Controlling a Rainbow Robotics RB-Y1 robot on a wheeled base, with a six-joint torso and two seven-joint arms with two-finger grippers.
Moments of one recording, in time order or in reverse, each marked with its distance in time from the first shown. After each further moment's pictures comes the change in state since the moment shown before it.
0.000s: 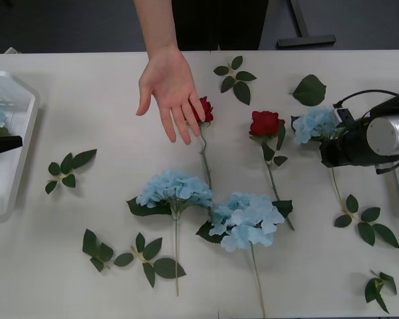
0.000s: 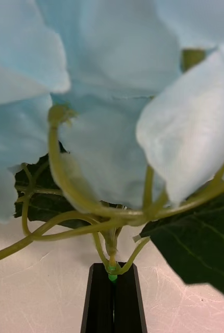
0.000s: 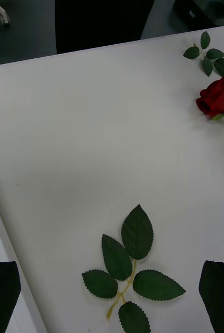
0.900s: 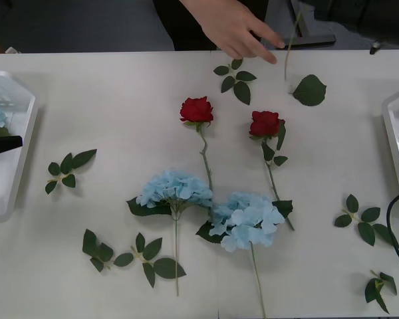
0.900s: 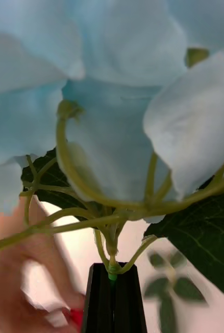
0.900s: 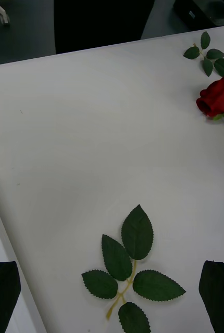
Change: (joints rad) right arm -0.294 0.022 -0.237 0.007 -0.882 -0.245 0.557; left arm 0.000 0.000 0.000 0.000 0.001 0.000 0.000
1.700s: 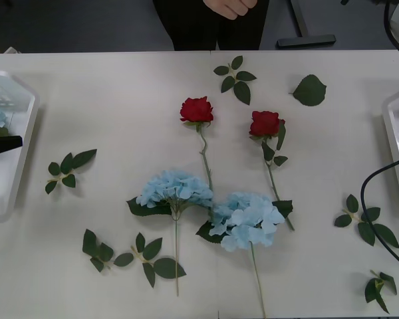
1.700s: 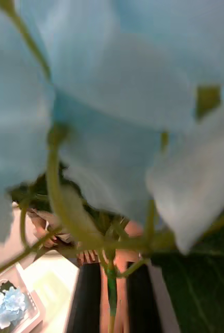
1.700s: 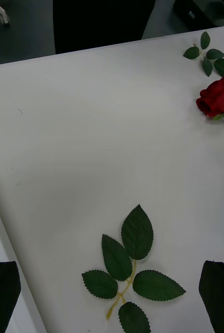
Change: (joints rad) right arm -0.115 0.068 0.039 0.001 -0.426 -0.142 0.450; left arm 0.000 0.000 0.000 0.000 0.000 0.000 0.000
